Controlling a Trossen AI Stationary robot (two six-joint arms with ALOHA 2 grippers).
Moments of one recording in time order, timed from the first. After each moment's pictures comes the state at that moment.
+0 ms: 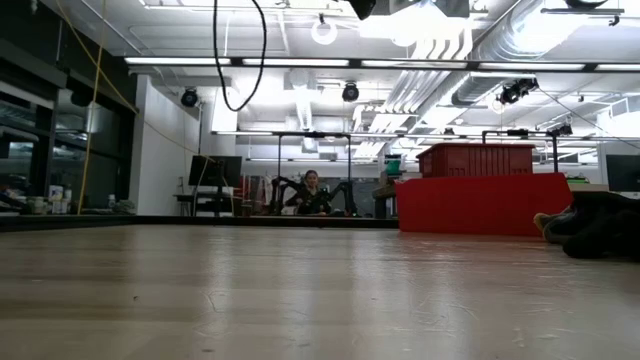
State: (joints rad) left arm 0.25 1.29 1.70 -0.93 0.67 0.00; right arm -0.20 1.60 1.69 -0.66 -0.38 -0.19
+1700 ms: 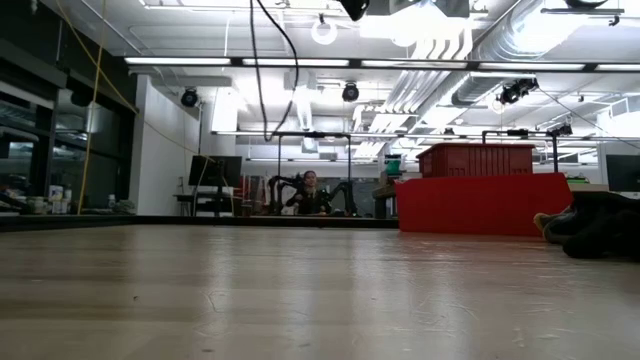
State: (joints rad) left arm 0.22 1.32 1.70 -0.91 0.67 0.00; right arm -0.13 1.64 1.69 -0.68 -0.35 -0.22
